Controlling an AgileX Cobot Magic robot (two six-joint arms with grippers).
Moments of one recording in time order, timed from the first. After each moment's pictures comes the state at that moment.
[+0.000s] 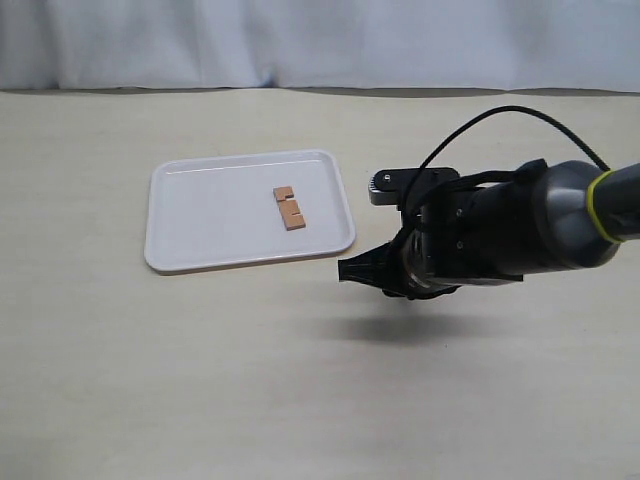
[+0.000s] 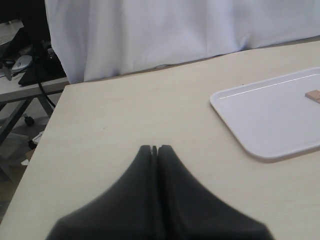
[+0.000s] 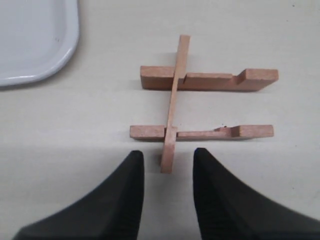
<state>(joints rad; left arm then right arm) 0.01 0.00 0.00 -0.06 0.32 0.24 0.36 1.87 -0.90 -0.97 0.44 1.50</state>
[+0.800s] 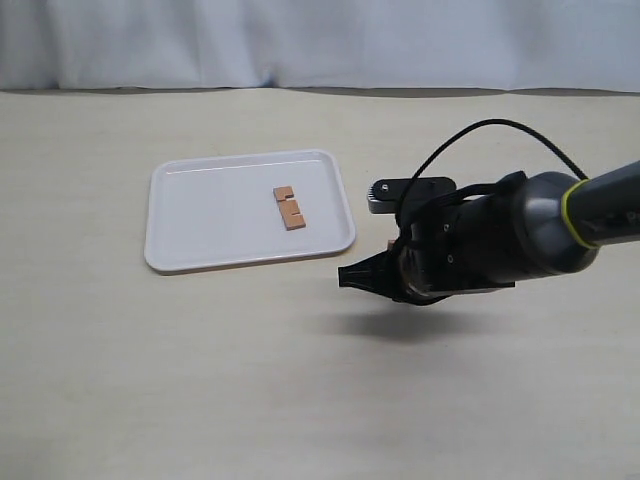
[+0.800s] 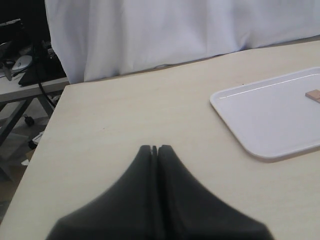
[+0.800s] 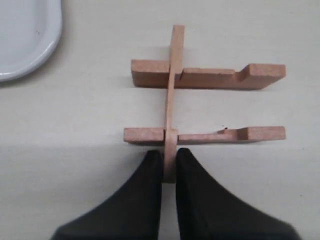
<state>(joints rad) 0.01 0.00 0.00 -0.06 0.32 0.25 0.36 1.92 -0.90 -1.07 0.44 1.61</state>
